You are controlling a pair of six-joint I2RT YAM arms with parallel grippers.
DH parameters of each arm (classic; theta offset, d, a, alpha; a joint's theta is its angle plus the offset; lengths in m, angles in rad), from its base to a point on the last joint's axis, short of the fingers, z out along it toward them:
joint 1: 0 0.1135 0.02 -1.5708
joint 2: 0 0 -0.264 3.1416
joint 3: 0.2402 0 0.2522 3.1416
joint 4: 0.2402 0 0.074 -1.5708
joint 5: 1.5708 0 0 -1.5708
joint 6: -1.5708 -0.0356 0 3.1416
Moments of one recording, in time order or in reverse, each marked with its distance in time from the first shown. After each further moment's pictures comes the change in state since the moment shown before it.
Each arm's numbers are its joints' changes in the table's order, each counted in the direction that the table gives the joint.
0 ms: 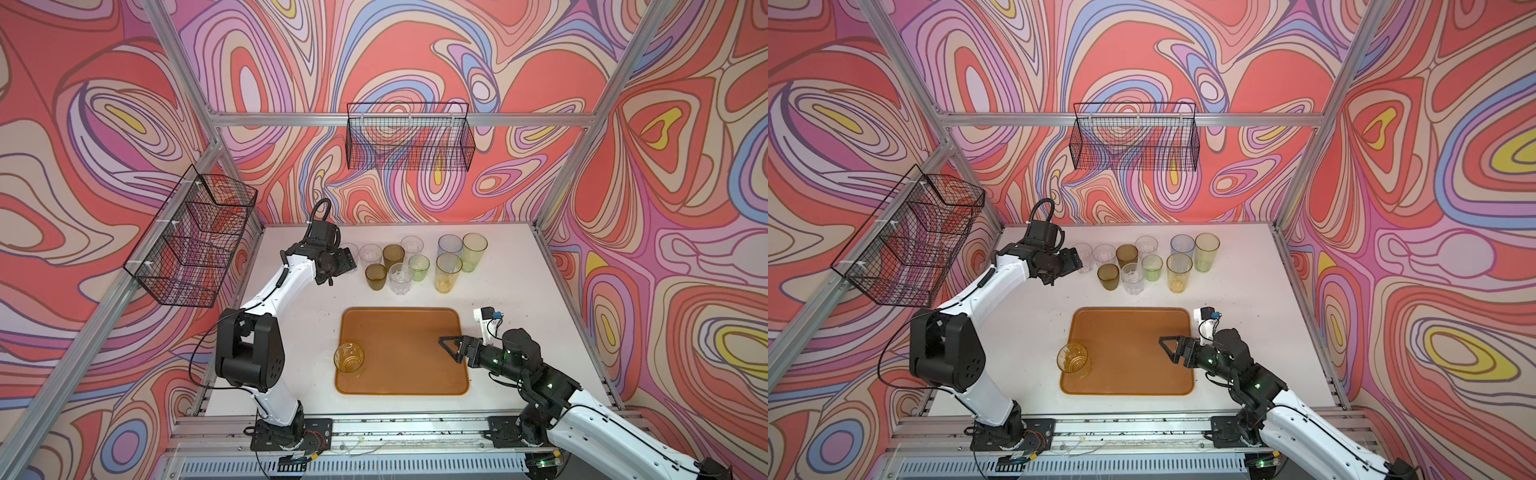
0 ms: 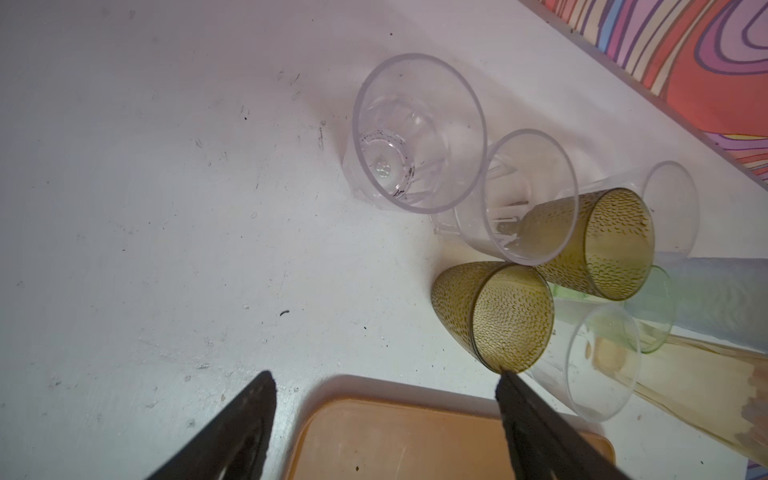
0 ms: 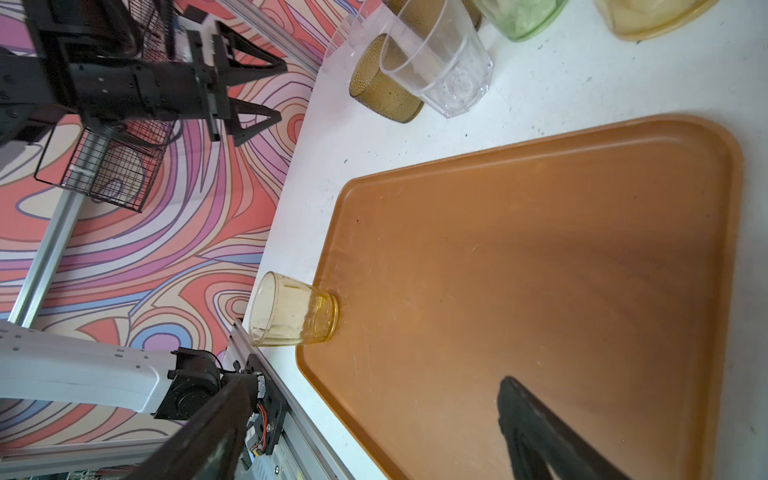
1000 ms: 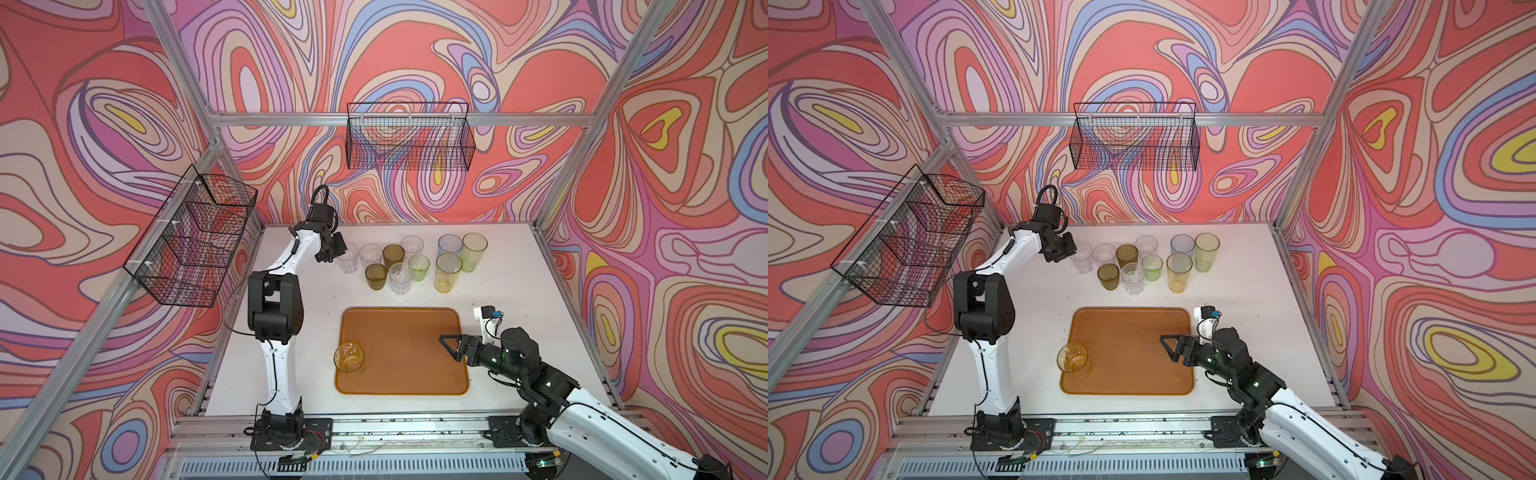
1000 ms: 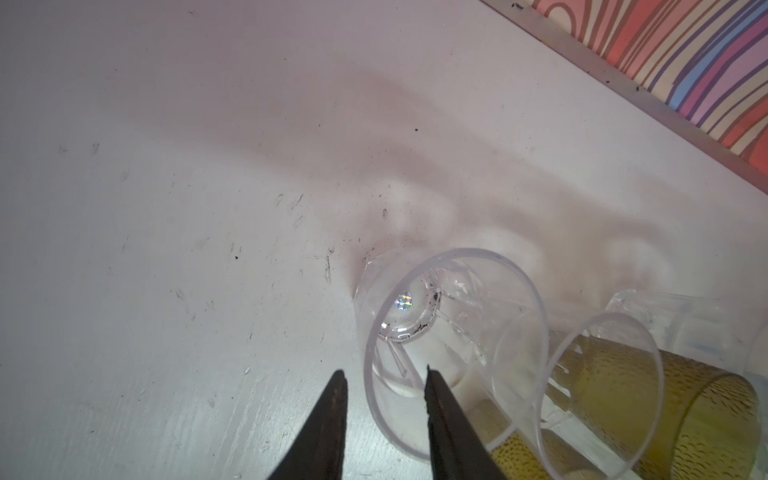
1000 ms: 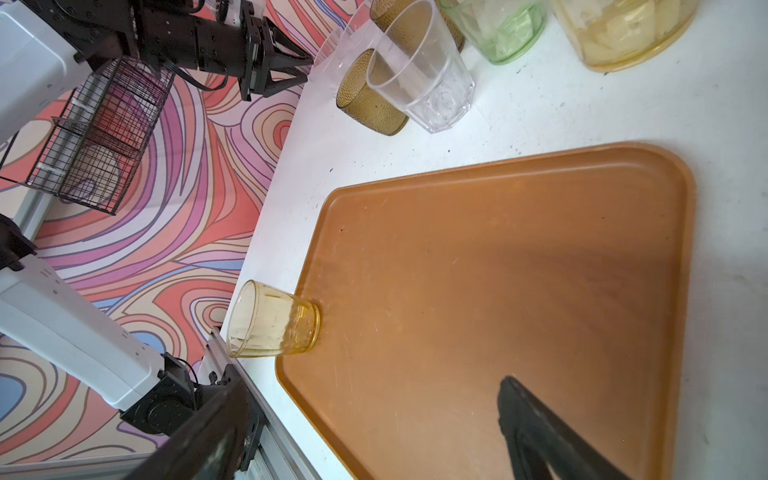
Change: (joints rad) left arm 0.082 0.401 0.436 0.091 0.006 -0.087; right arm 0.000 0.041 0.002 -0.005 0.050 0.046
